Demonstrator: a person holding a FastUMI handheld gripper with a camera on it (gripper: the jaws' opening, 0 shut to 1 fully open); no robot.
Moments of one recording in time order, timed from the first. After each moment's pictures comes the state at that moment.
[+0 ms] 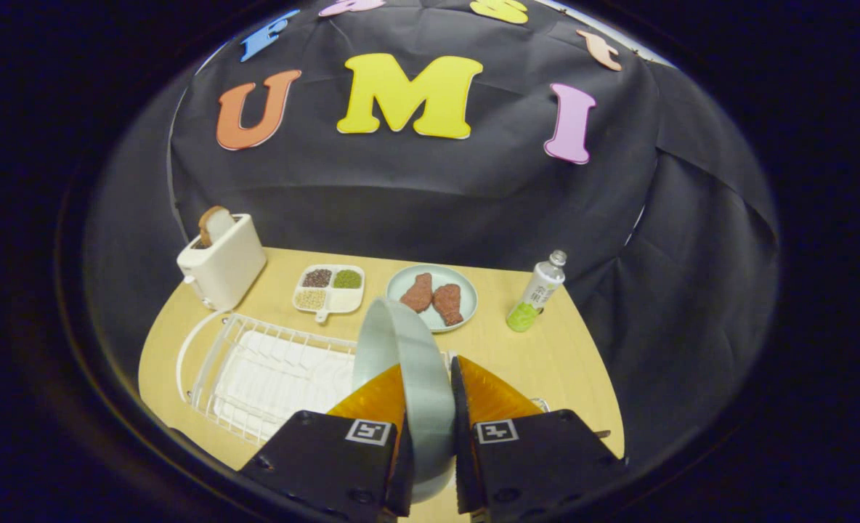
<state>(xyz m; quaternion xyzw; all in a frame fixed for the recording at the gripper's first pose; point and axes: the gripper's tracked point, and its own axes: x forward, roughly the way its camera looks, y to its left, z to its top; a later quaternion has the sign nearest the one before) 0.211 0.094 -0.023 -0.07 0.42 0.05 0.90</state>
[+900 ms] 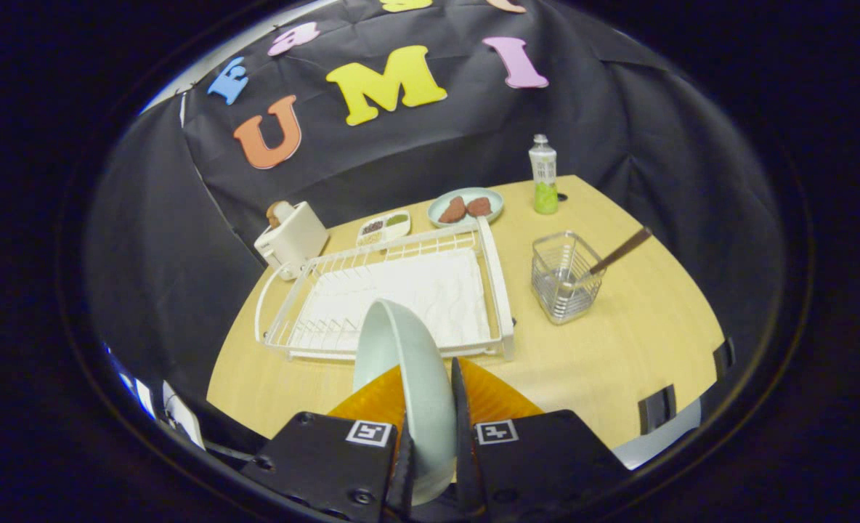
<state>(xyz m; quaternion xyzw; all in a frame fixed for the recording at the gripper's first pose) 0.005 0.068 -0.113 0.12 0.48 0.11 0.86</state>
